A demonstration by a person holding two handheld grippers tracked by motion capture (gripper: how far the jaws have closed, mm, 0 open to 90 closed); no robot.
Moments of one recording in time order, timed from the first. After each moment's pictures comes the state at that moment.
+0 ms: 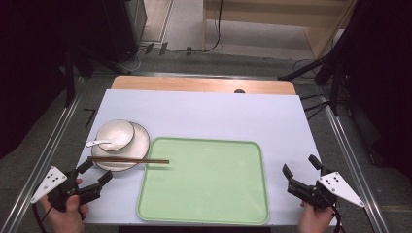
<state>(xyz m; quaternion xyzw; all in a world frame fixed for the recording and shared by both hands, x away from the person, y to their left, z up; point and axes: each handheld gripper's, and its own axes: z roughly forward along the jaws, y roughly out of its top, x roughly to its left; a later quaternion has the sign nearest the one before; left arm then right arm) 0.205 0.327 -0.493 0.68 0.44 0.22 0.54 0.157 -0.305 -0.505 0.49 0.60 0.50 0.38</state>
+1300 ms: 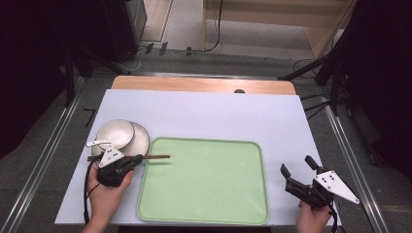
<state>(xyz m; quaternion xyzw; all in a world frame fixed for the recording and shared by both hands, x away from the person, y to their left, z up) 0.262 0.242 -0.506 0.77 0.44 0.18 0.42 0.162 -0.303 -0.511 0.51 0.61 0.48 0.37</state>
